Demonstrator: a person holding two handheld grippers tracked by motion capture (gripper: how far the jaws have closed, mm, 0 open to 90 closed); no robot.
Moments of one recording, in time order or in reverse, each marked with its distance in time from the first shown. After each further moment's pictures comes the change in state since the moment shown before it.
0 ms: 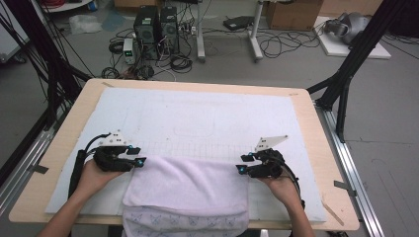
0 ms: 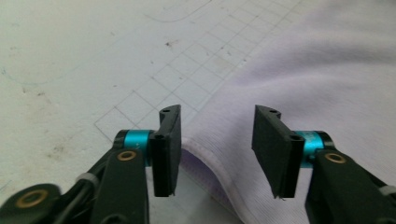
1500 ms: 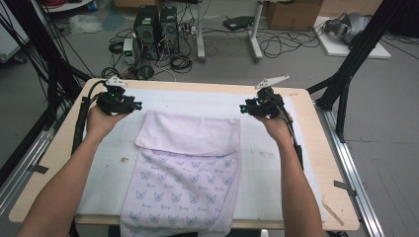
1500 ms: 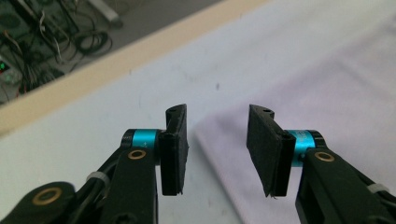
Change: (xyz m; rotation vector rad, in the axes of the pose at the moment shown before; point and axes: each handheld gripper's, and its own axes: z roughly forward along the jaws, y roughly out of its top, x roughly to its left) left arm 0.099 0.088 0.001 -0.019 0.279 -0.087; right arm -0.095 0.116 -0.010 -0.046 -0.215 0.023
